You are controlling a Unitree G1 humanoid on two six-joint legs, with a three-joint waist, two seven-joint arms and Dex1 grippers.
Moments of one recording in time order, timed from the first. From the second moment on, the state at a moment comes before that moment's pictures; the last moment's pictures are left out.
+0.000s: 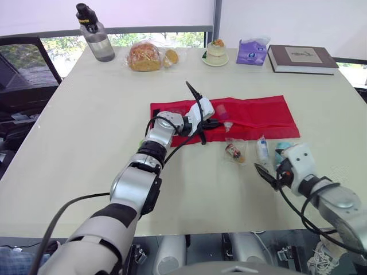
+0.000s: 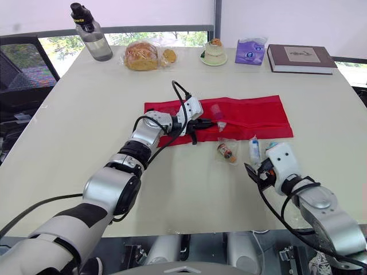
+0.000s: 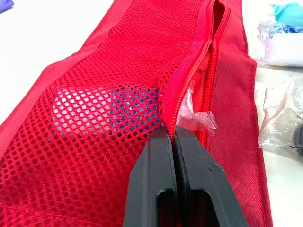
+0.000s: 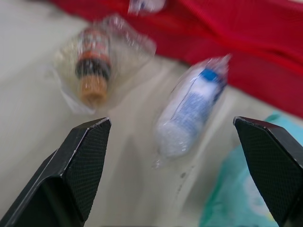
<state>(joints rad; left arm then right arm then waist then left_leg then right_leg) -1.04 0.20 -0.13 1.07 0.08 -0.15 -1.01 0.08 -0.60 0.01 -0.64 0.33 0.78 0.30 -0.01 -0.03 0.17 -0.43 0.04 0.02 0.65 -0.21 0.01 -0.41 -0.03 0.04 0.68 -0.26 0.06</state>
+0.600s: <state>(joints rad) -1.01 0.20 -0.13 1.03 0.08 -0.14 -1.01 0.03 -0.52 0.06 -0.61 0.20 0.74 0.29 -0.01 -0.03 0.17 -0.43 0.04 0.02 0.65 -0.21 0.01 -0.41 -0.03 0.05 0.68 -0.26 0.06</state>
